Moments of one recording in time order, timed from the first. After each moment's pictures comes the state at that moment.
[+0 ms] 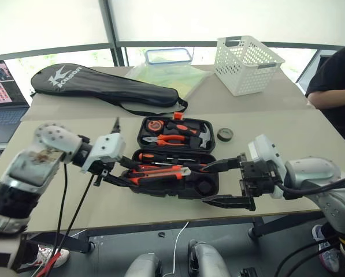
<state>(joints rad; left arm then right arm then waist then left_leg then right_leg) -0.67 0.94 -0.29 -0.03 -0.29 0.30 -1.57 -0.33 -0.88 -0.04 -0.58 0.81 0.78 1.02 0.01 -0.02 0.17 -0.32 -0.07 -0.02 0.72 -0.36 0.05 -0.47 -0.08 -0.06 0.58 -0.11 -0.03</state>
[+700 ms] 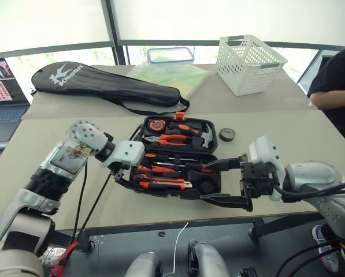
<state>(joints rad) -0.79 0.84 -0.40 0.14 -0.15 0.16 -1.61 -0.30 -0.87 -0.05 -0.61 0.82 0.77 0.96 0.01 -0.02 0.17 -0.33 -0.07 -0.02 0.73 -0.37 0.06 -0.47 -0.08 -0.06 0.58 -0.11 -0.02</state>
